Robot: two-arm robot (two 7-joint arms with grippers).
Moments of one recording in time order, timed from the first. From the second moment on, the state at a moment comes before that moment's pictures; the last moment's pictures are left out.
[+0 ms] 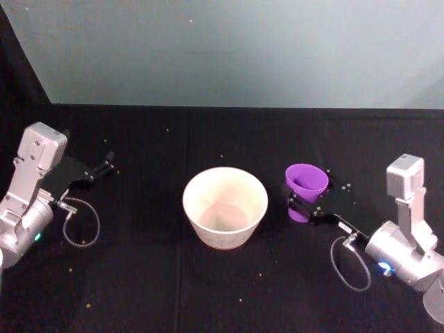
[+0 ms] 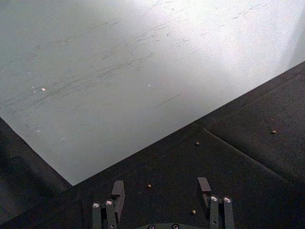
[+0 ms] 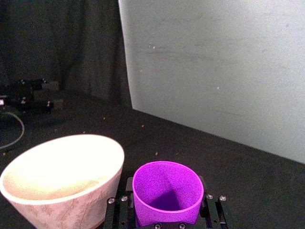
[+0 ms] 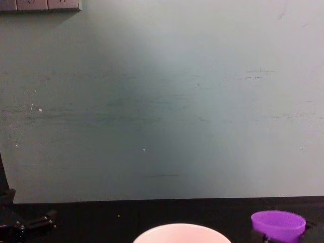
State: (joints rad) left arm -0.20 0.60 0.45 -1.41 -0.25 -0.12 0.03; right arm 0.21 0.45 -0.40 -1.25 0.43 -0.29 0.49
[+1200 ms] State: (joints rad) left arm -0.20 0.60 0.45 -1.41 -0.25 -0.12 0.03; right arm 0.18 0.57 -0.22 -1.69 0.46 0.11 0.38
